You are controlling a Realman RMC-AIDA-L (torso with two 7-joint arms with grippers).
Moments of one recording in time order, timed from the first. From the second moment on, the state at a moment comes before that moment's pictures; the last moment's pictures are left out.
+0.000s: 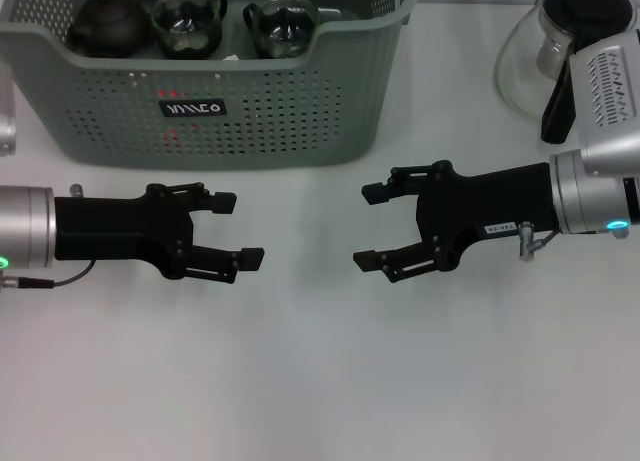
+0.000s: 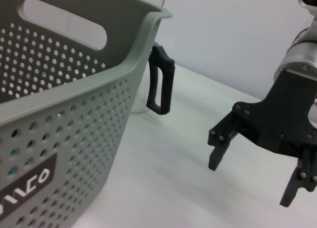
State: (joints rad) left arm -0.45 -2.07 0.66 0.68 2.15 1.61 -1.38; right arm 0.76 2.10 -0.91 -0.47 -2.09 -1.43 1.20
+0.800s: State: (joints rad) left arm -0.46 -2.07 0.68 0.67 2.15 1.61 -1.38; right arm 0.76 2.10 -0.91 -0.47 -2.09 -1.42 1.20
